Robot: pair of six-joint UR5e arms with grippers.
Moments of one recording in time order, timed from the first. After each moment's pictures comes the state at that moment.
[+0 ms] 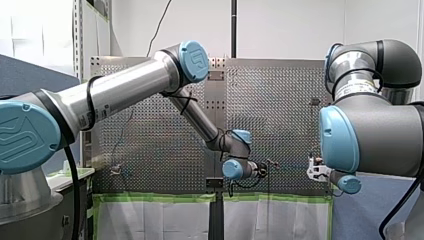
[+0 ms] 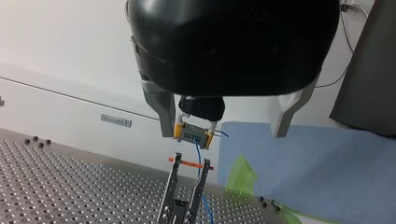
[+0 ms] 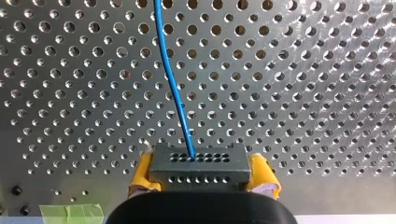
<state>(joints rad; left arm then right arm) -0.79 -2.66 -1.21 -2.59 -1.66 -1.76 1.49 -0.53 1.58 -1.11 1.14 1.58</state>
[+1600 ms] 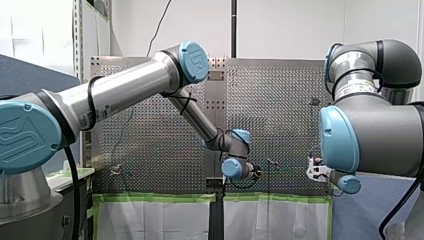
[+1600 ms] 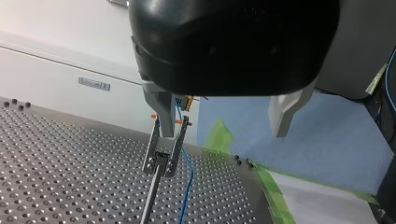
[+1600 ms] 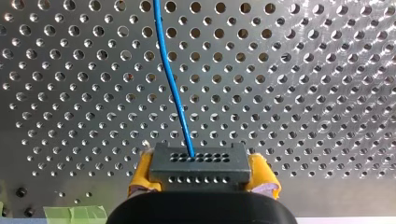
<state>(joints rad) -0.78 -2.66 -1.20 -2.67 -1.76 -1.72 1.49 -0.53 1.58 -1.10 1.14 1.58</state>
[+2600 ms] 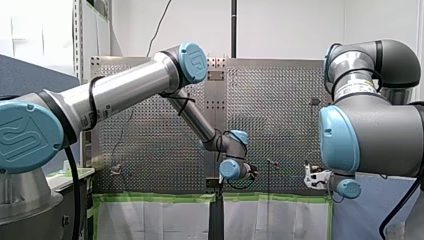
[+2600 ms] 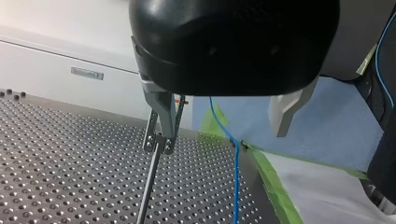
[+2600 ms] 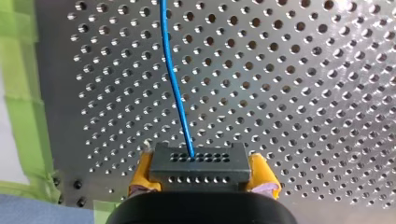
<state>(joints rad) -0.76 -2.67 -1.22 -2.65 -1.78 -1.67 1.49 -0.53 1.65 -1.06 1.11 1.46</state>
